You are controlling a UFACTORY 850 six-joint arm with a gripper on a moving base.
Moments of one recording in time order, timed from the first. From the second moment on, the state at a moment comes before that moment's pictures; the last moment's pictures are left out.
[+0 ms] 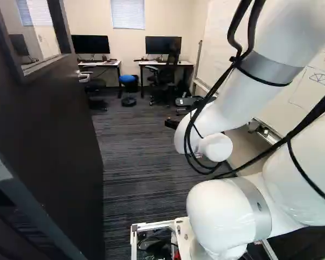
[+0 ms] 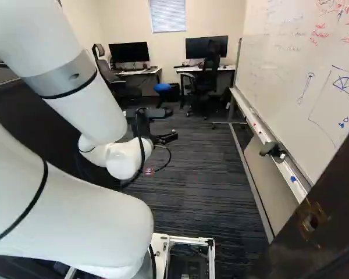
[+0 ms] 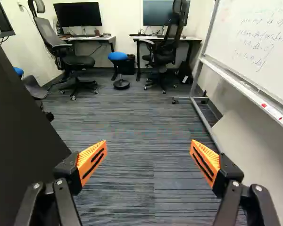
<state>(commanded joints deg) 0.0 16.0 -5.0 0.0 50.0 0.0</state>
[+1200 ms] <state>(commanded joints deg) 0.0 16.0 -5.0 0.0 50.0 0.0</state>
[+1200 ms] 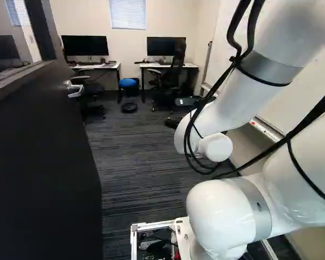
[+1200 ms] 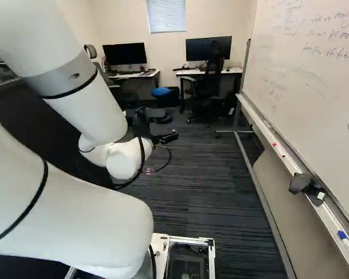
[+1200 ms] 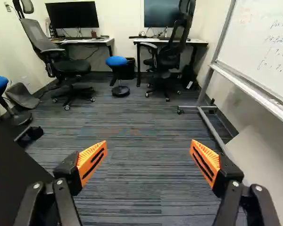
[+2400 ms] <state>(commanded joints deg) 0.0 16.0 -5.0 0.0 50.0 0.0</state>
